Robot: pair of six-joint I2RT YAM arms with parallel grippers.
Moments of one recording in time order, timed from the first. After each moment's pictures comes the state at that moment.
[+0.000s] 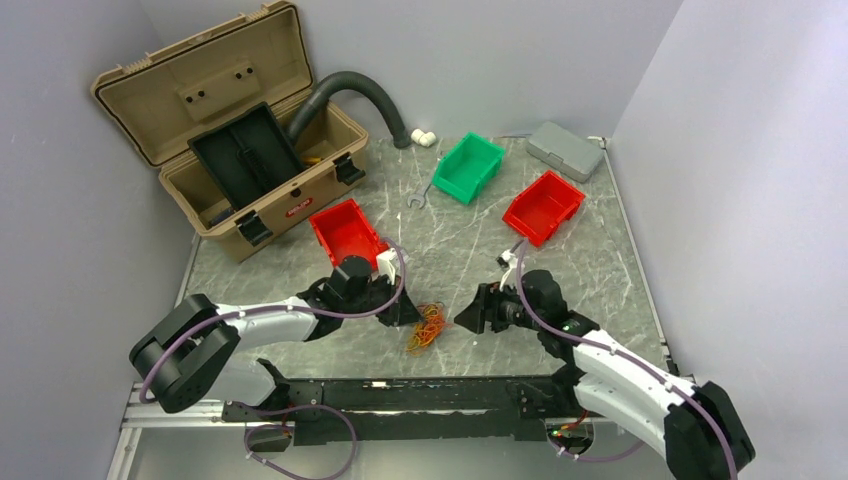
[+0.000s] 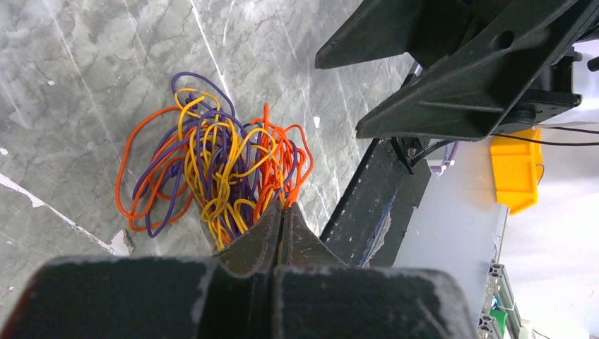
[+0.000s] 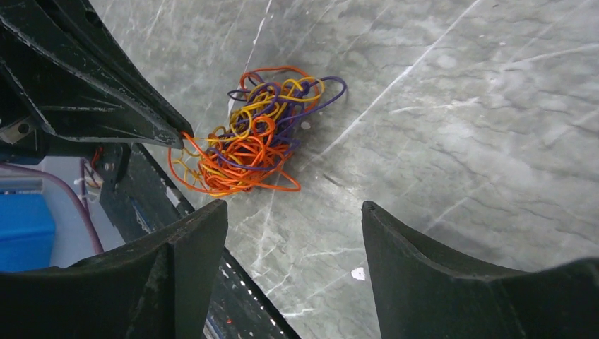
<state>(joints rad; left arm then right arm) -0.78 1.34 0.44 0.41 0.49 -0.64 0.54 0.80 0.23 0.02 -0.41 0.54</state>
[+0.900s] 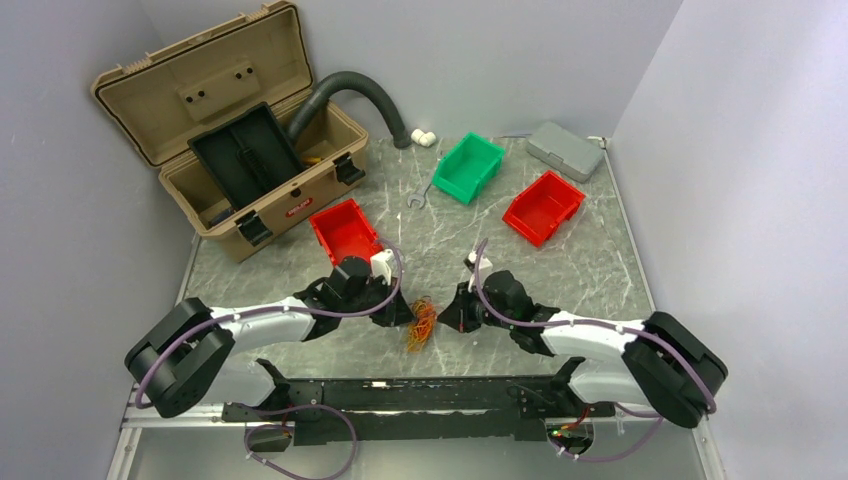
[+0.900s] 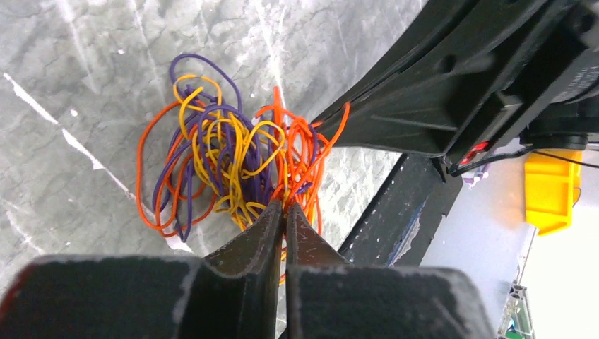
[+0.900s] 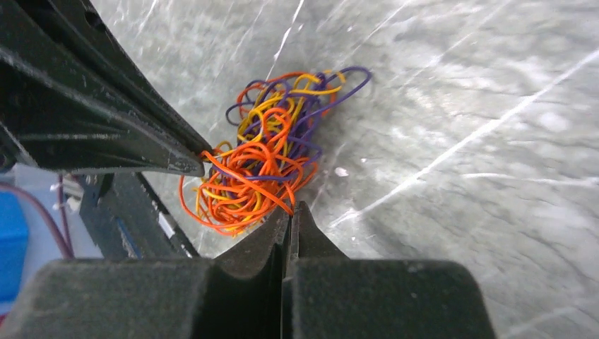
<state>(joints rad) -0.77 1.32 0.45 0.30 0.42 -0.62 0.78 1.23 0.28 0.41 -0.28 0.60</state>
